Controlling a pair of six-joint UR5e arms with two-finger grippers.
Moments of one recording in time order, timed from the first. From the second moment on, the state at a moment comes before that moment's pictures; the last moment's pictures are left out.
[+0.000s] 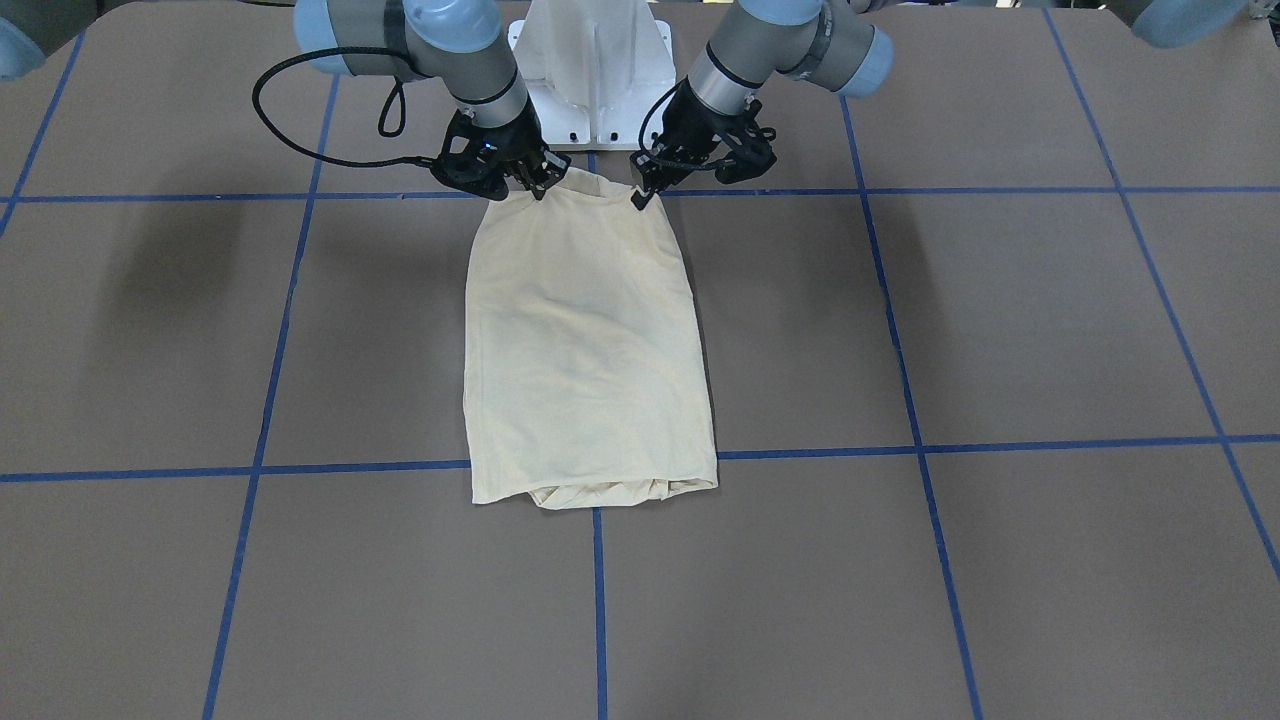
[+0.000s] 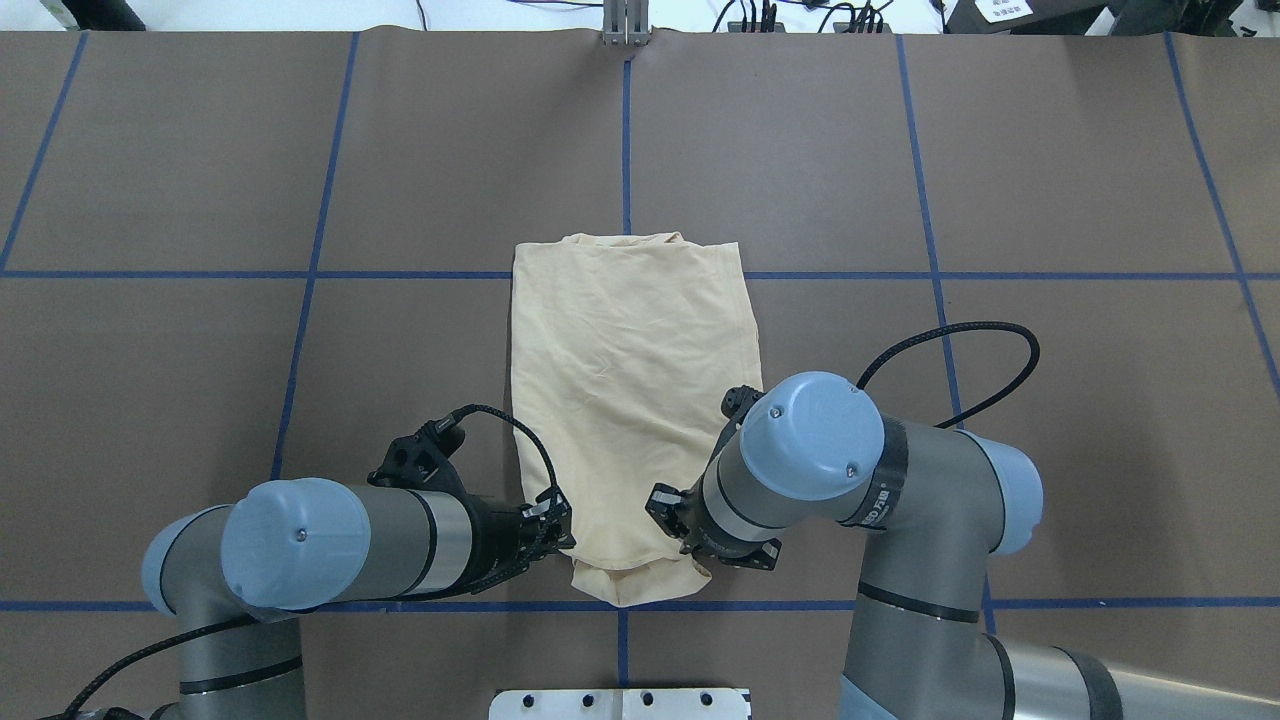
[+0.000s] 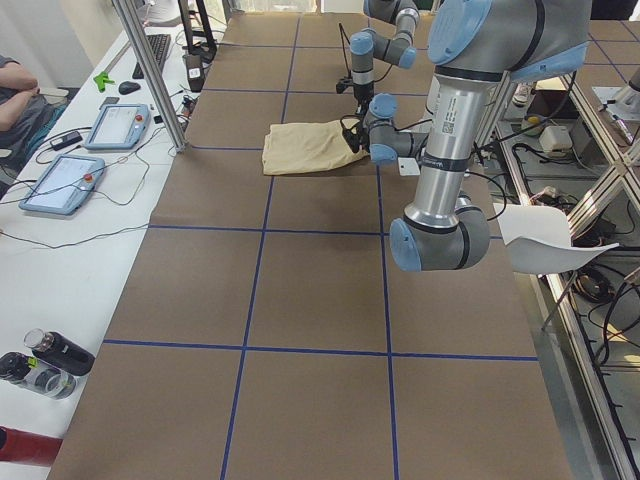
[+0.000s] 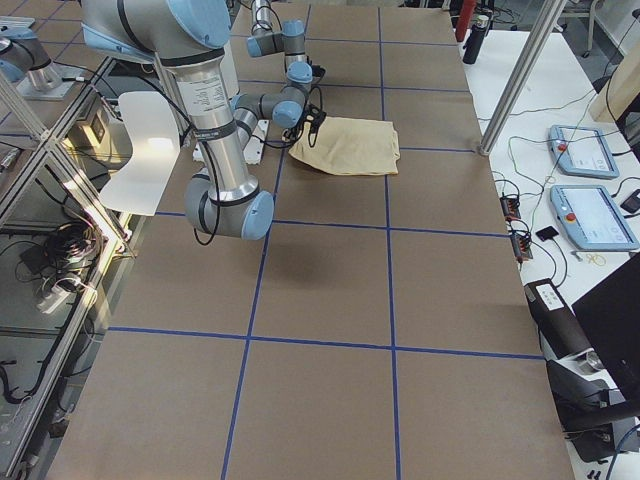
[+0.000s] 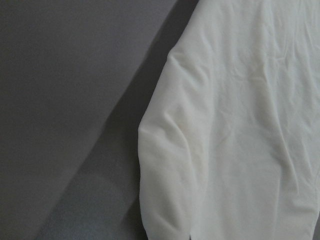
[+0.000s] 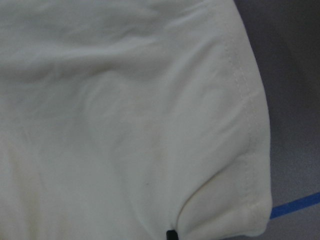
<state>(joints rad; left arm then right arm) -0.25 -1.94 -1.90 -2.15 -1.70 -2.06 0.34 -1.08 1.90 -1.49 1.95 1.82</state>
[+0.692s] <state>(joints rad) -0.44 -2.03 -1.84 -2.16 -1.72 -1.94 0.54 -1.03 1.87 -1.49 1.98 1.78</state>
